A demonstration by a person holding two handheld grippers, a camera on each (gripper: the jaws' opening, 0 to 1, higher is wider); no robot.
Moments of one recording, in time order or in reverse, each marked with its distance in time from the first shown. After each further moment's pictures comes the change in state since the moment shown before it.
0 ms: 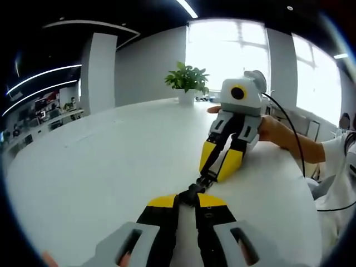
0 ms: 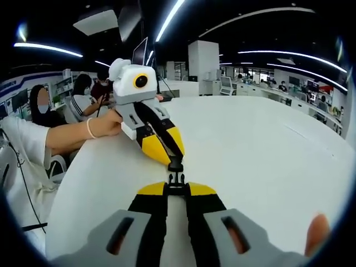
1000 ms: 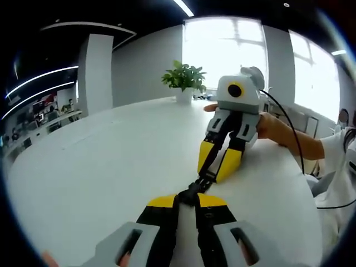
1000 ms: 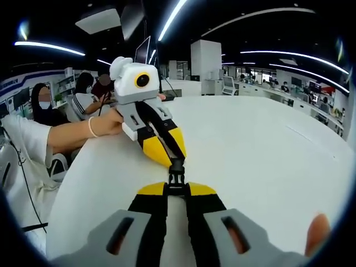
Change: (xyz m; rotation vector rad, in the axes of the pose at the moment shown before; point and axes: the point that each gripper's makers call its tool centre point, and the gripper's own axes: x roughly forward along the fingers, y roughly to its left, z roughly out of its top) left arm 0.000 -0.003 0.000 0.015 0.010 -0.007; right arm 0.000 0.002 0.002 -0.009 -0.001 0.011
